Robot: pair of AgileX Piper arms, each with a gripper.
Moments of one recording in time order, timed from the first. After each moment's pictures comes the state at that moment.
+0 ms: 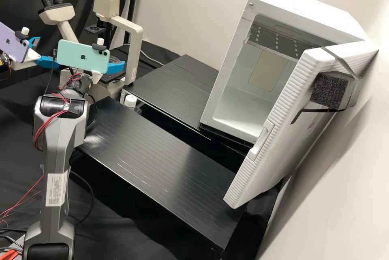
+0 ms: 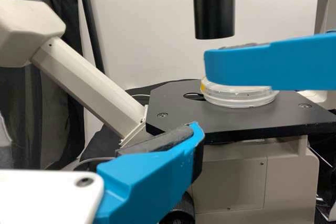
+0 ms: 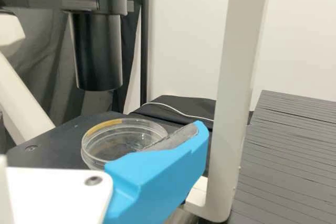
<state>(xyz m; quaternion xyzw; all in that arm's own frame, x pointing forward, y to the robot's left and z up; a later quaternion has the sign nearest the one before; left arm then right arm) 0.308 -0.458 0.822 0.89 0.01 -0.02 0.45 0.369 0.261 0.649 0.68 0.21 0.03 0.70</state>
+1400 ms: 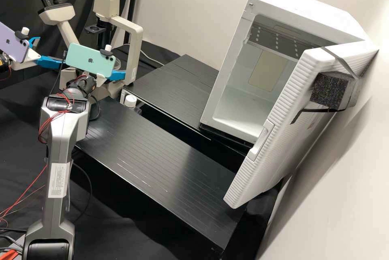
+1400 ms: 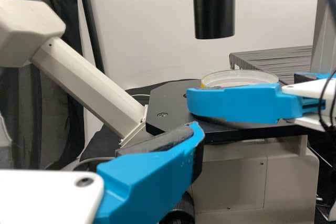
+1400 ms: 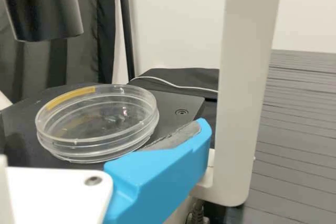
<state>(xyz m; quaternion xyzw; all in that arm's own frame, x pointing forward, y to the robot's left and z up) 0.308 -0.458 0.822 0.89 0.01 -0.02 0.45 0.411 0.254 0.609 0.70 0.18 -0.03 0.69</state>
